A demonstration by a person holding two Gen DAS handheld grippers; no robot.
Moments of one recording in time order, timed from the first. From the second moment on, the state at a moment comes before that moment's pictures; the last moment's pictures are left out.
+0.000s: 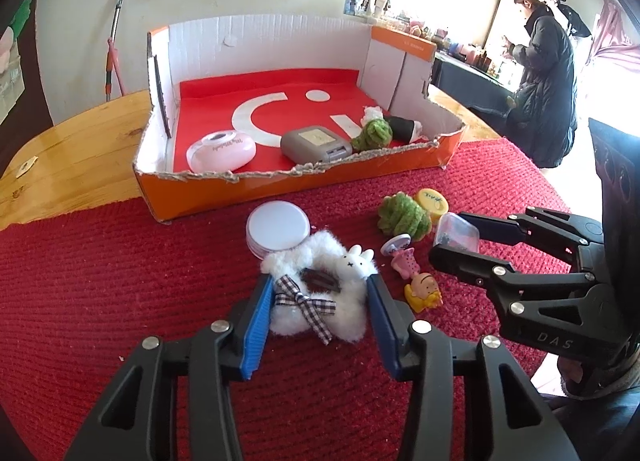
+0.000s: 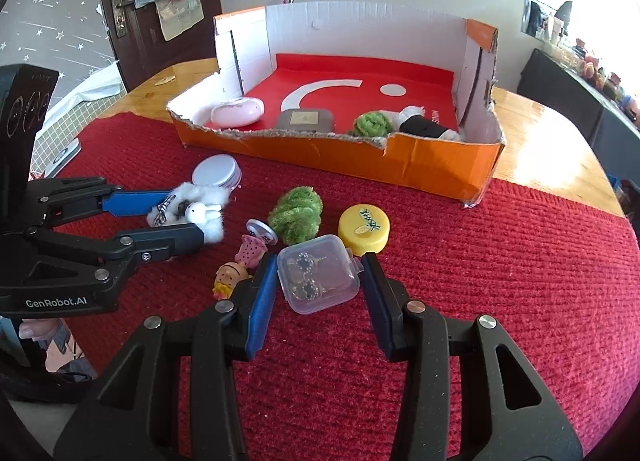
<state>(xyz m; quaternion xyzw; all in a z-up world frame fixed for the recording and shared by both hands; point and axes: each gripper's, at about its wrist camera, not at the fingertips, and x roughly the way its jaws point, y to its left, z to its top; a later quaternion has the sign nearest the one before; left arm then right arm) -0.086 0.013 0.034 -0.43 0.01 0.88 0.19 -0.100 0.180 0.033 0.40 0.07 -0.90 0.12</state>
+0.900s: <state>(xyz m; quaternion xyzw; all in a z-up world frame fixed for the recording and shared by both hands) -0.080 0.004 0.072 -0.39 -0.02 0.90 0.20 -0.088 0.177 0.062 0.37 0.08 -0.92 0.13</state>
